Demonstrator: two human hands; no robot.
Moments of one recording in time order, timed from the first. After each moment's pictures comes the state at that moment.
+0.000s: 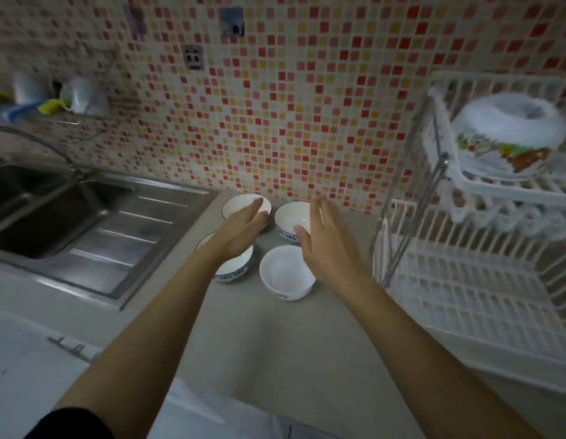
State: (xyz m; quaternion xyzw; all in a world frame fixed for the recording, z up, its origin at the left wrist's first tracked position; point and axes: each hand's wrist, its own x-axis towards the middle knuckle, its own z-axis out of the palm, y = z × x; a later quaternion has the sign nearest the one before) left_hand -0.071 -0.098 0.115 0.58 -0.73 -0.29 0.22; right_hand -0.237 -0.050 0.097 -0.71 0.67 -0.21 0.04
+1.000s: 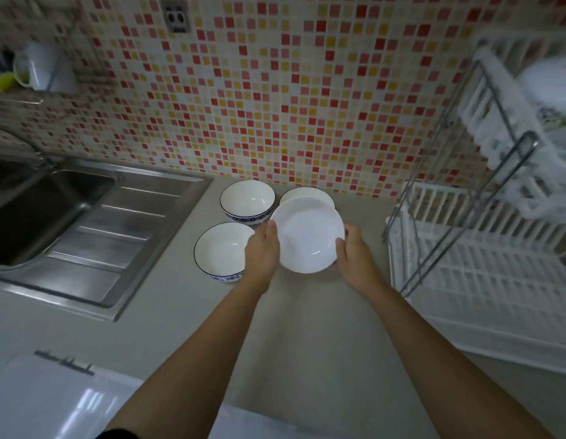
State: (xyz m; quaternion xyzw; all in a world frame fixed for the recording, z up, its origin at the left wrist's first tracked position) left_hand -0.092 -0.118 0.037 0.63 -0.46 -0.49 0.39; right_hand -0.259 -0.092 0.005 -0.57 0.70 -0.36 0.25
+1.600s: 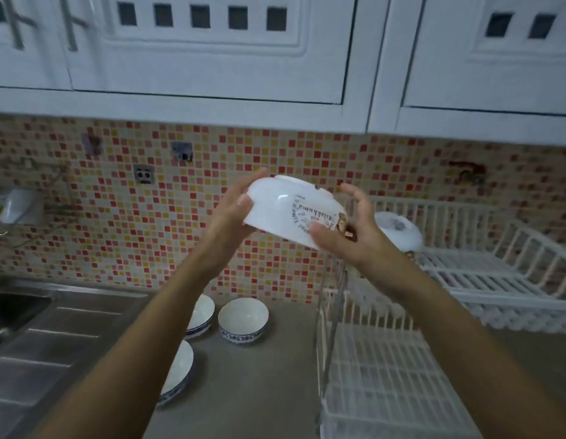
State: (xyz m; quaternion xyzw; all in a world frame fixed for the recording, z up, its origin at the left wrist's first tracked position) left_hand -0.139 -0.080 0.279 0.16 -0.75 -0.44 0.47; right_hand -0.326 0.026 0.299 -0.65 0.50 -0.50 0.29
